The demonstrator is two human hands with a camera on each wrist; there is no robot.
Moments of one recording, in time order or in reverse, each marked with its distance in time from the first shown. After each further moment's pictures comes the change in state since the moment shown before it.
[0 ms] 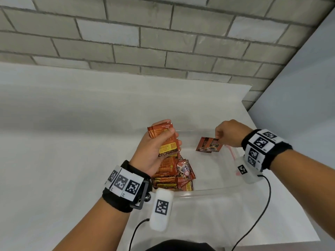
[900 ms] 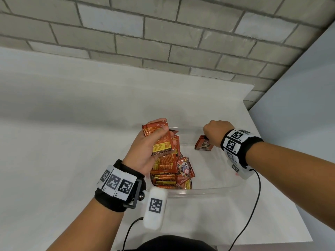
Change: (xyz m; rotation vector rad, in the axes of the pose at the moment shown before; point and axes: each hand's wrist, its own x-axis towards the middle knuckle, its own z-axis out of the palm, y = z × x) left_hand 0.000 0.000 -0.018 -0.054 0.046 -0.013; right_hand 0.024 -0.041 0.015 -0.595 0.000 -0.093
